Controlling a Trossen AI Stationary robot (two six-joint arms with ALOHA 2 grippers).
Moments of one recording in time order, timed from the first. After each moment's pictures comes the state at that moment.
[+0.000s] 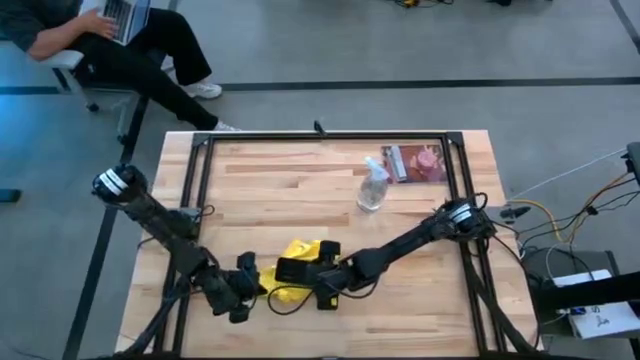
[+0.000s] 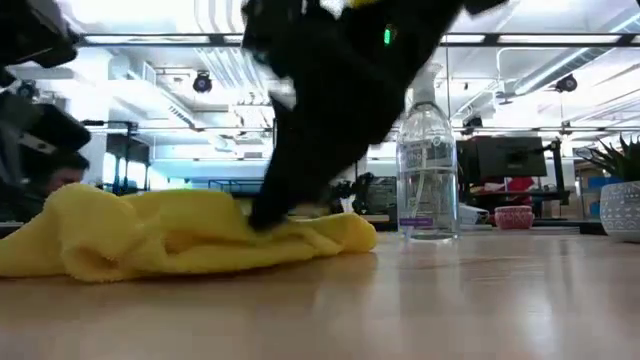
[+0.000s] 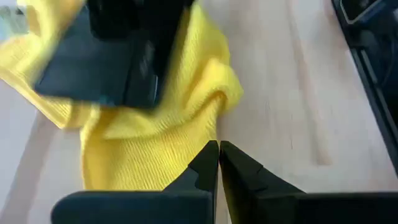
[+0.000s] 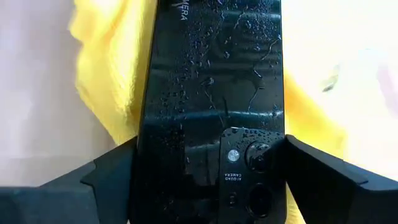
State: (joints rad) left arm -0.83 1.42 0.55 0.00 -0.44 -0.77; right arm 0.38 2.10 1.51 -0.37 0.34 0.28
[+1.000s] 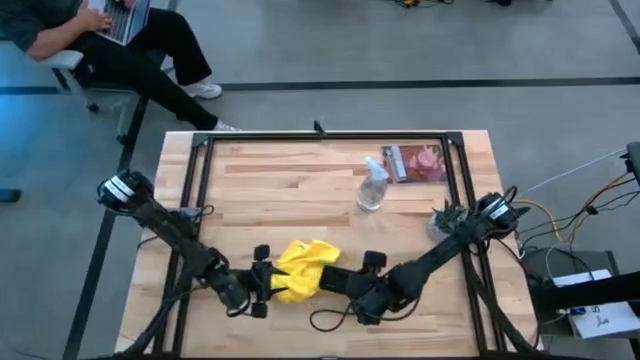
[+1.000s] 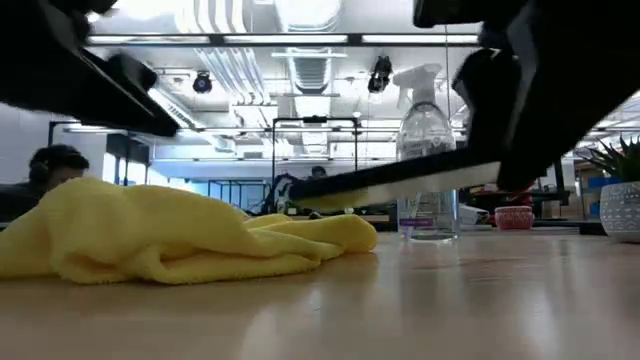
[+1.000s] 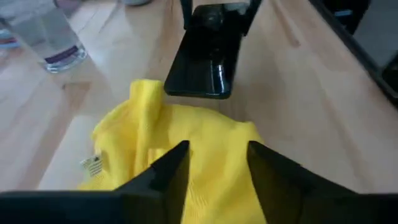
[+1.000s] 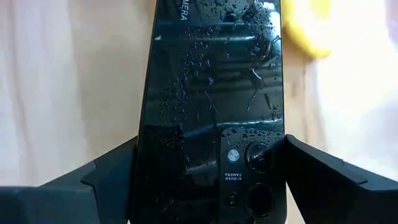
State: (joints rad) left arm -0.69 1.54 0.61 0.31 -0.63 -0.35; right arm 0.58 1.90 1.36 -0.75 0.32 0.69
